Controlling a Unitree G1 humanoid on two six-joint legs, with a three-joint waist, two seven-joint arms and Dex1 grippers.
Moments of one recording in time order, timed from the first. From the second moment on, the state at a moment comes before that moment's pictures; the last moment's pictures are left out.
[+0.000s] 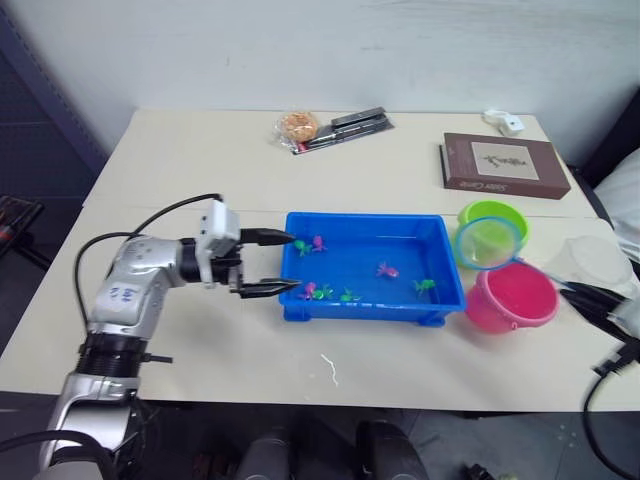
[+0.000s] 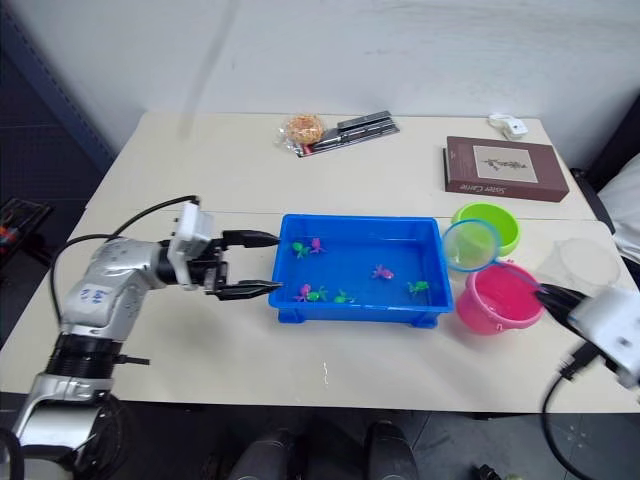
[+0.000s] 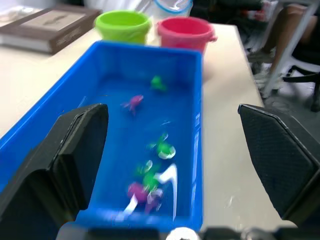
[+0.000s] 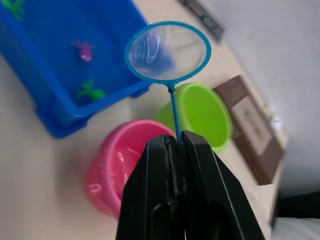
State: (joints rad) left arm -0.54 0.64 0.01 0.13 -0.45 0.25 -1.21; right arm 0.55 -1.06 -0.67 -0.56 0.42 0.17 0.66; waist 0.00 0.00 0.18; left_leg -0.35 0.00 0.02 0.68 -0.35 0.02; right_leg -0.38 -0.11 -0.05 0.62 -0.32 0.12
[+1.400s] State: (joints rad) left arm -0.53 0.66 0.01 0.08 -0.43 0.27 -1.18; right arm -0.13 -0.84 -0.28 -0.50 0.39 0.90 0.75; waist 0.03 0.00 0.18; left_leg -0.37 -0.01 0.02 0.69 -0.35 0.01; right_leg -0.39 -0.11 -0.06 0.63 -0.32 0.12
